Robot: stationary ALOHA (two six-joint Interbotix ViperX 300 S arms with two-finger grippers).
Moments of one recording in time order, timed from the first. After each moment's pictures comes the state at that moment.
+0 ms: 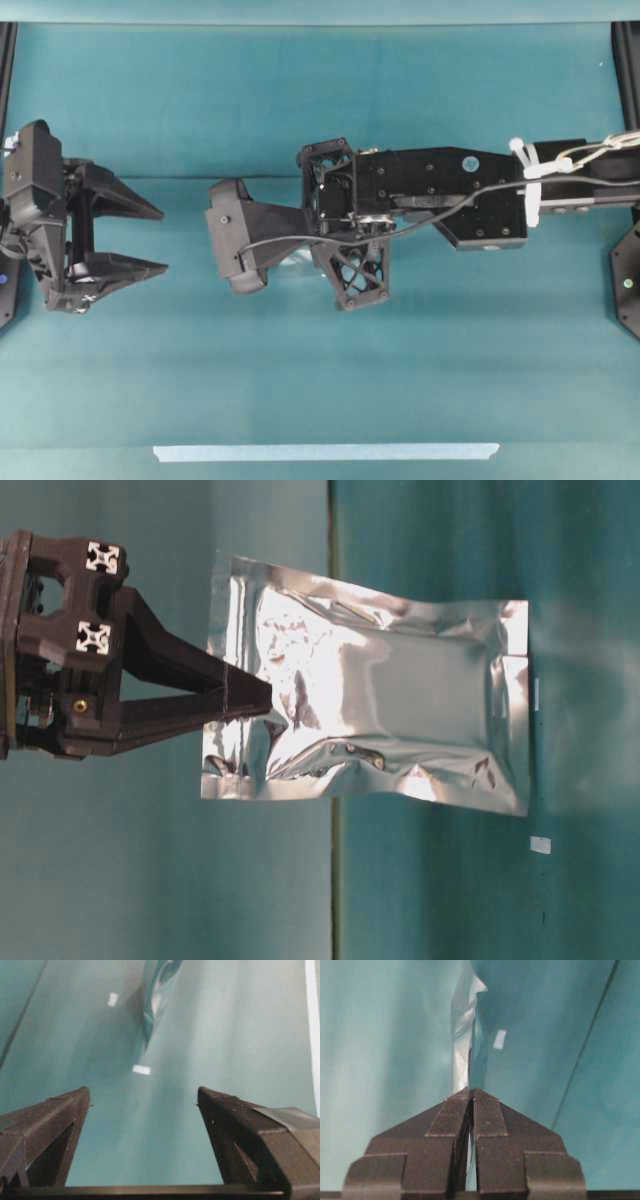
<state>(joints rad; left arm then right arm) 0.05 -0.69 1.16 0.01 -0.03 -0.23 0.01 0.23 -0.09 -0.09 1.24 -0.25</state>
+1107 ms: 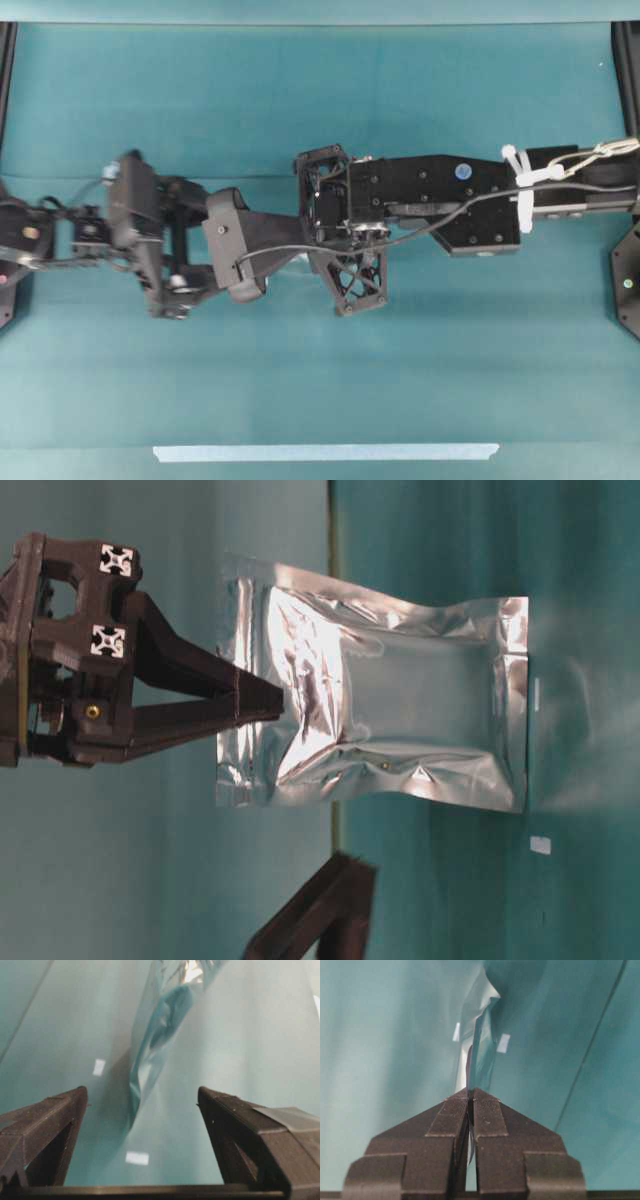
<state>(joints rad) 0.05 -0.06 1.06 0.01 -0.73 -0.19 0.02 0.25 -0.09 -0.09 1.22 -0.25</state>
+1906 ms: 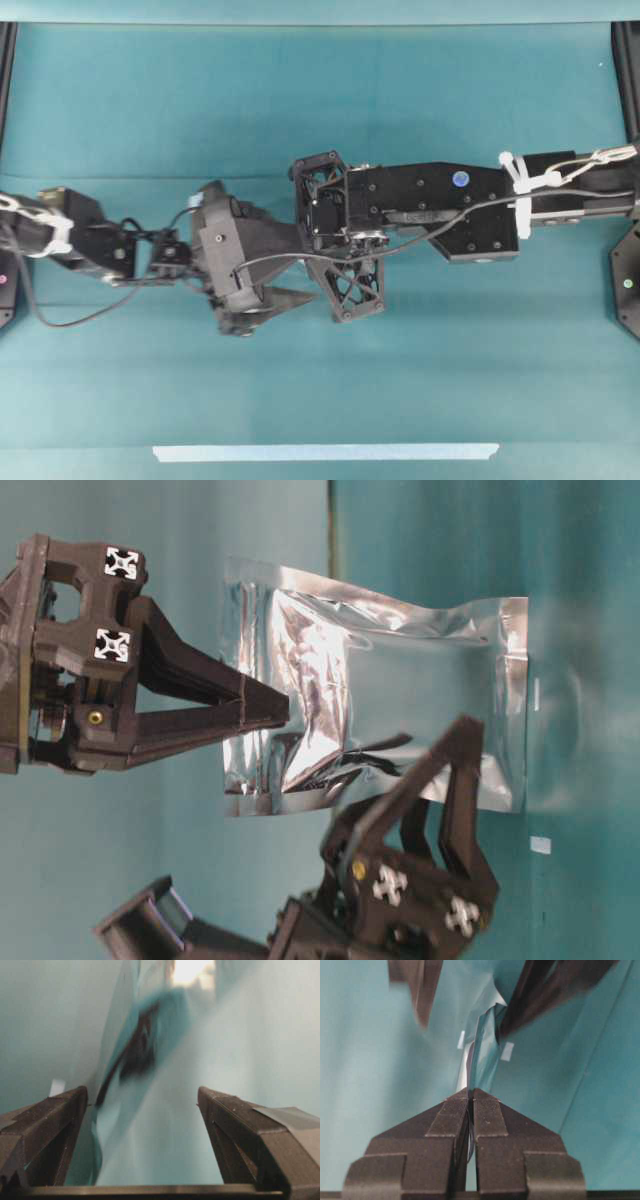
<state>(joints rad) 0.02 0.26 0.85 0.01 -0.84 -0.19 0.03 0.25 -0.09 -0.09 1.21 -0.25</state>
